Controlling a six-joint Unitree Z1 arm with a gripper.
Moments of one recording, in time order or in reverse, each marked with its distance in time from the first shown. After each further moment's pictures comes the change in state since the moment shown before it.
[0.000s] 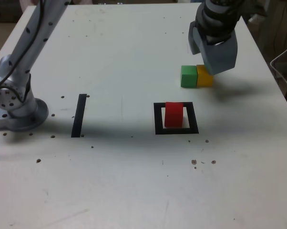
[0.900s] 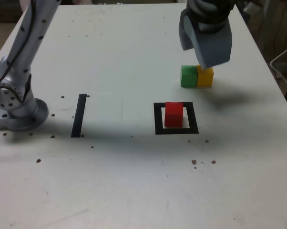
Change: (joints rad) arm -0.028 -0.062 -0.068 0.203 -0.090 -0.033
